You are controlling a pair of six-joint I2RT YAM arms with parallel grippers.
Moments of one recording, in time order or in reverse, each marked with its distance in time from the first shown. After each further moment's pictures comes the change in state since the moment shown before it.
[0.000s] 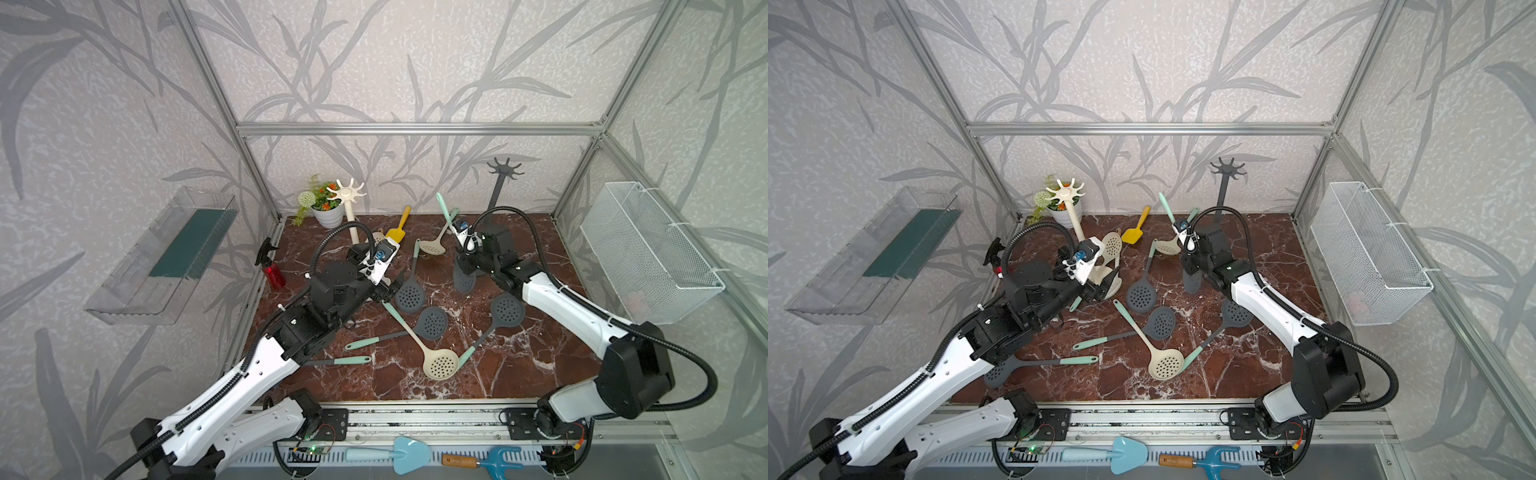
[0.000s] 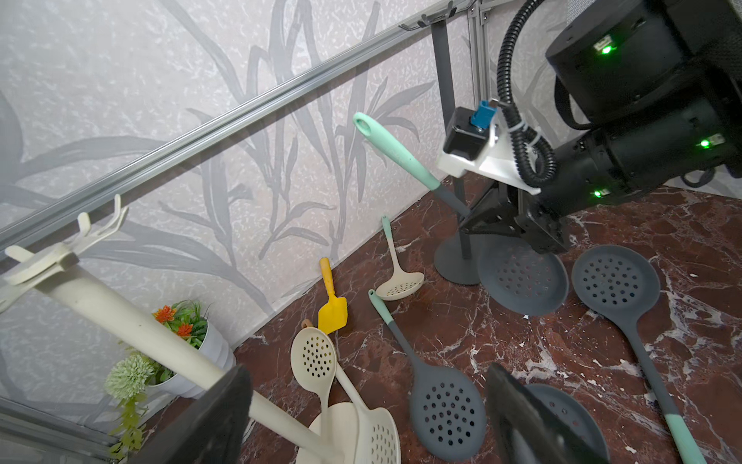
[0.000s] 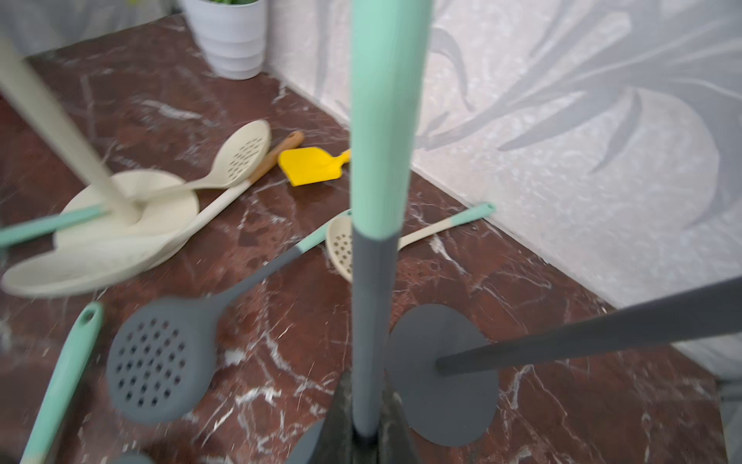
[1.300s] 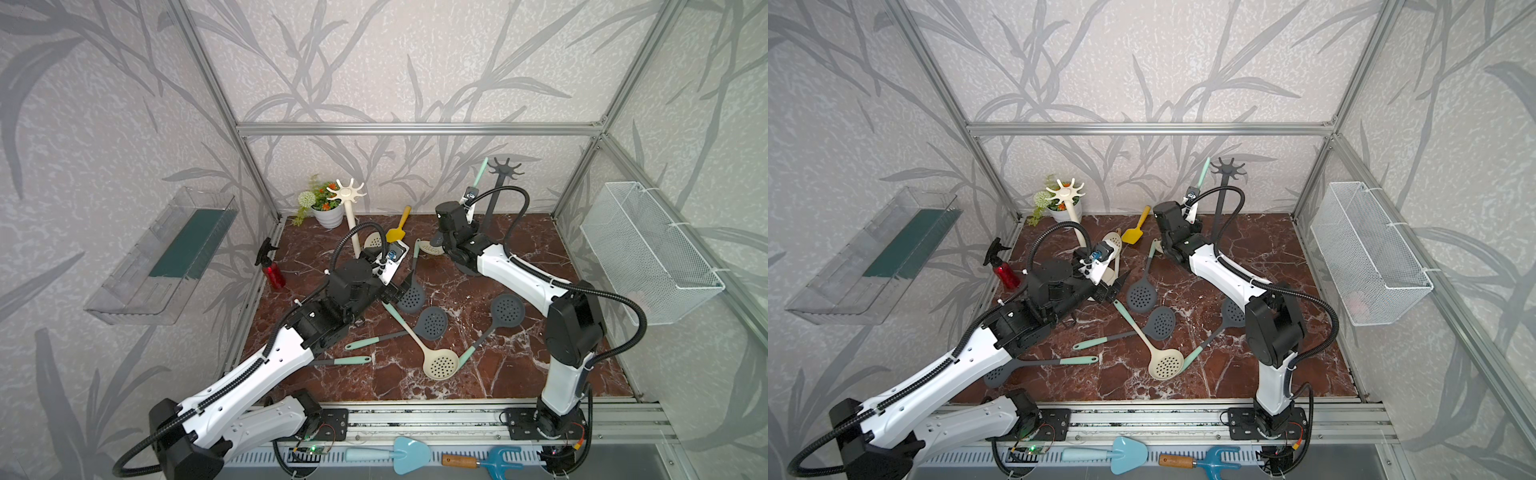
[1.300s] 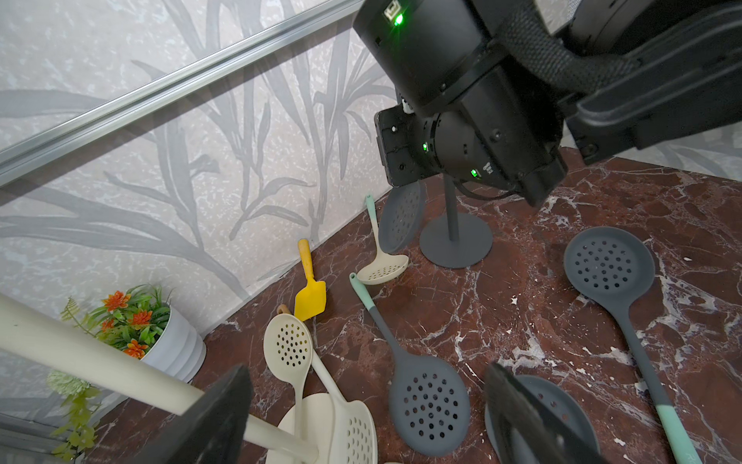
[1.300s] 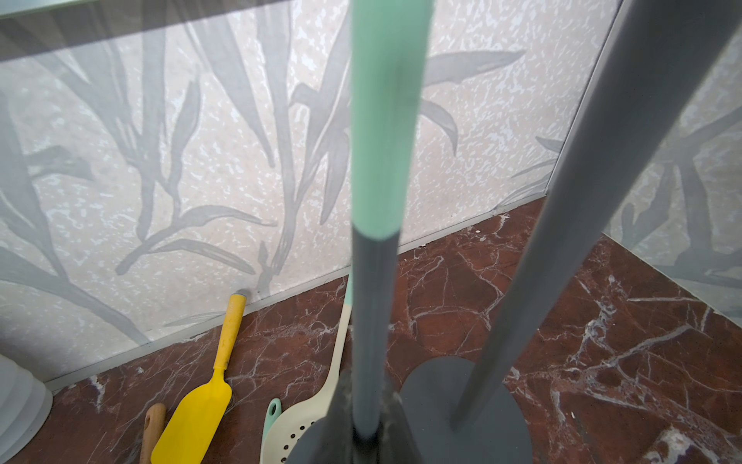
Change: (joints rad) left arm 0.000 0.076 -0.048 0.057 0.019 -0.033; right arm 0.131 0.354 0.431 0.002 0.767 0.679
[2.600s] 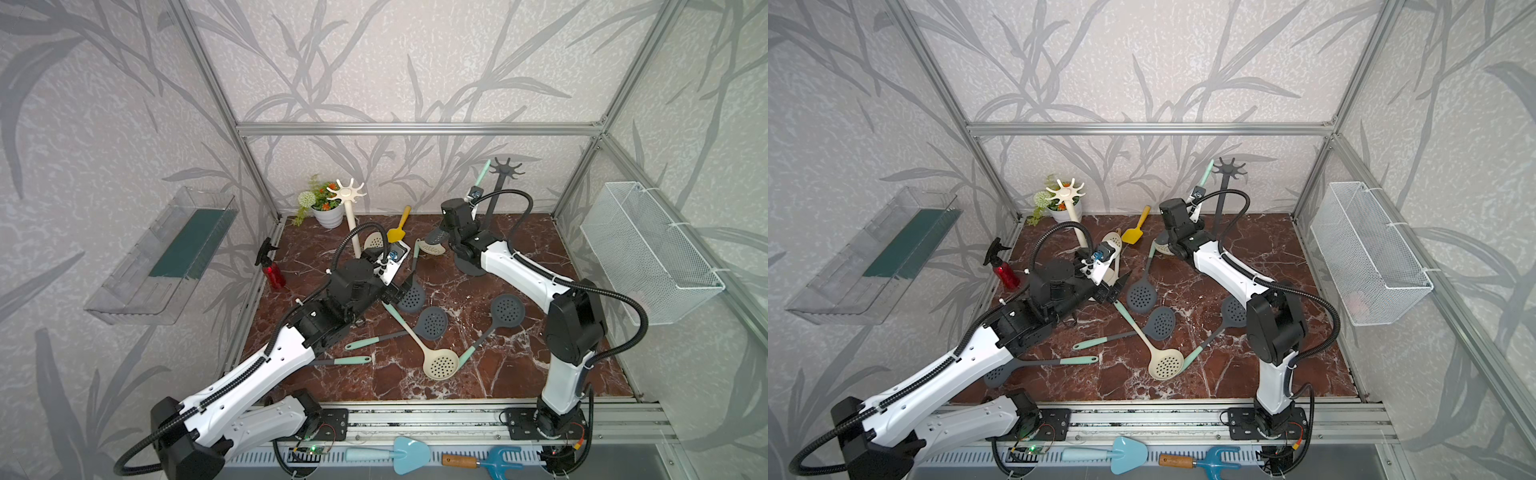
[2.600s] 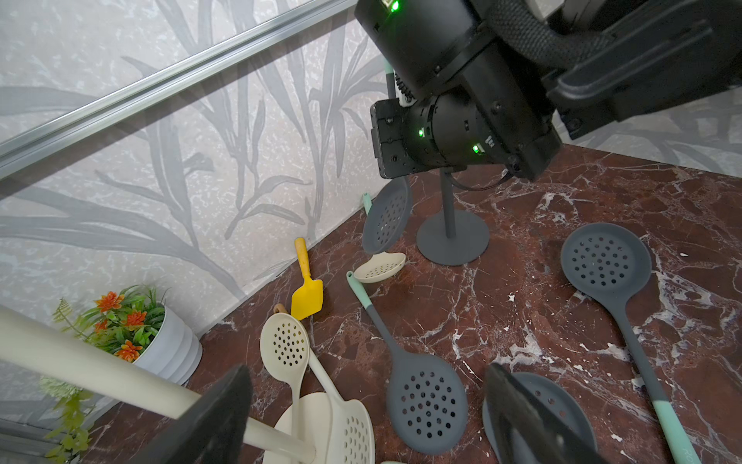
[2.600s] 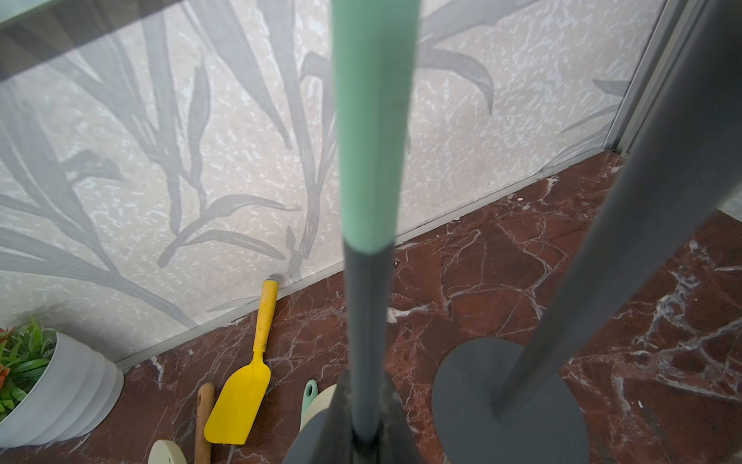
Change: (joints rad) left arm 0.000 0.008 0.000 0.000 0.009 0.001; right arm -0.044 0.007 0.002 -0.022 -0.162 0.122
